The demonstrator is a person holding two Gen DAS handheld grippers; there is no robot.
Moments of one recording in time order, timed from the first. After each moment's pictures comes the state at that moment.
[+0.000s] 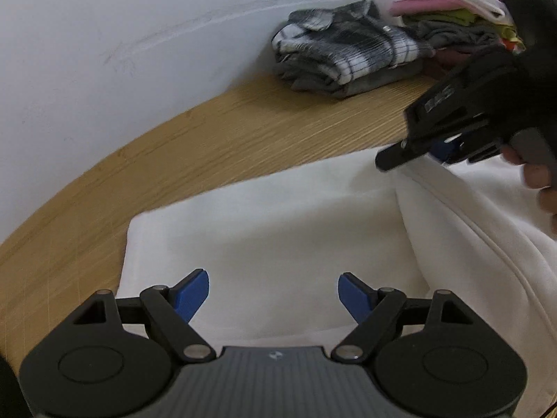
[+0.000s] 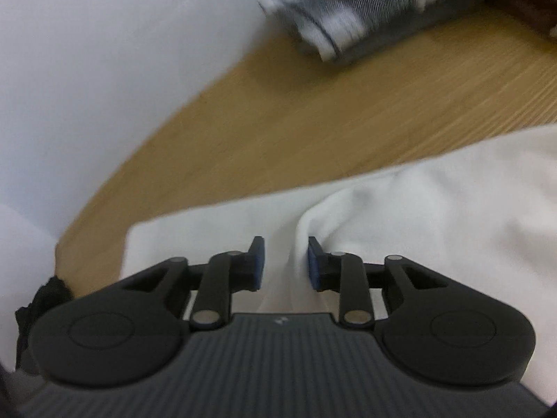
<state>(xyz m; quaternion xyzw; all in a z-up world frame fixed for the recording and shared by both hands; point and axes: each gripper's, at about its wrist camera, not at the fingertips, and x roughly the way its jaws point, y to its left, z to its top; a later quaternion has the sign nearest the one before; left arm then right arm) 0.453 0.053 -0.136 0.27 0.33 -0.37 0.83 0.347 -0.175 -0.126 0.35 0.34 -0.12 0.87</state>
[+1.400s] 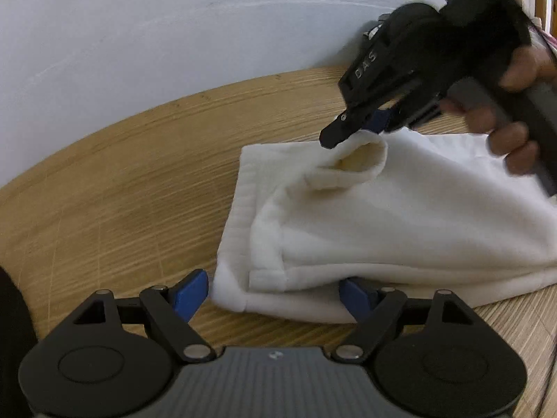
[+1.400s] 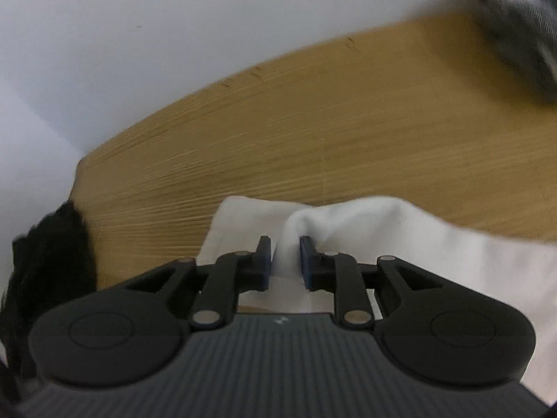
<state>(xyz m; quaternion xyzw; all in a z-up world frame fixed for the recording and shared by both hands) 0.512 0.156 -0.153 0.19 0.37 -0.33 0.85 0.529 -0.080 -0.147 0.27 0.43 0.00 0.86</state>
